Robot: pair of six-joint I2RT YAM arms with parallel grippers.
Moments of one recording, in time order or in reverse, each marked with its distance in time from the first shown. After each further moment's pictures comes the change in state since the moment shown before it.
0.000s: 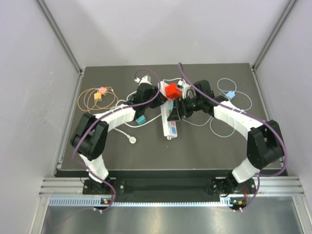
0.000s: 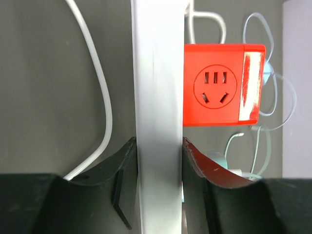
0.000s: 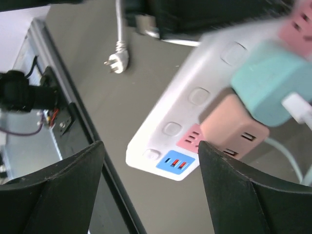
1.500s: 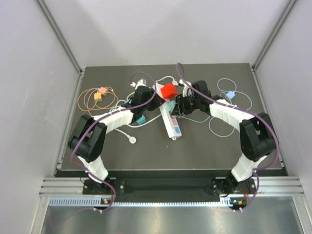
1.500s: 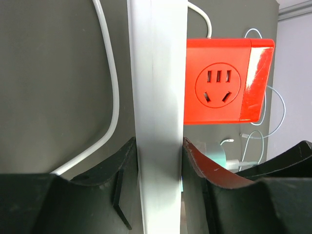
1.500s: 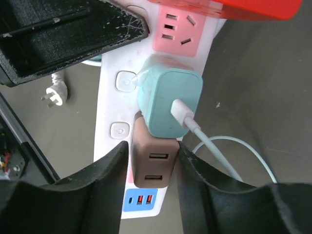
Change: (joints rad) left arm 0.008 -0.055 -0.071 0.023 -0.029 -0.110; right arm -0.015 0.113 0.011 0.105 0.231 0.048
